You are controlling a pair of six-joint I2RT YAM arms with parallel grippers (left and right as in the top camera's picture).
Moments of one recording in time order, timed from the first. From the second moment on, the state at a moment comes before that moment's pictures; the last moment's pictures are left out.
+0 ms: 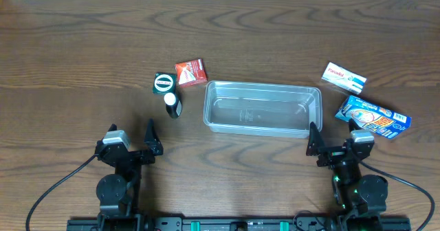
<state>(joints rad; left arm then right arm) 0.00 0.01 0.02 -0.12 -0.03 -0.22 0.08 0.02 0.02 -0.07 -0.06 0.17</state>
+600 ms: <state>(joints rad) 0.00 0.01 0.02 -0.12 -0.03 -0.22 0.08 0.33 0.37 -0.43 -0.08 0.36</state>
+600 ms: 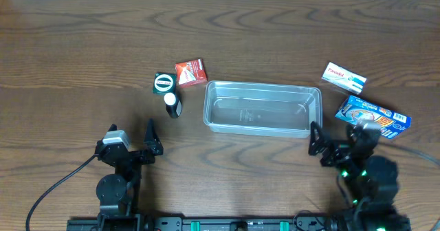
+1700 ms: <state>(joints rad) 0.00 0.01 0.02 -0.12 -0.03 -0.22 0.00 1.34 1.18 -1.06 0.30 1.00</state>
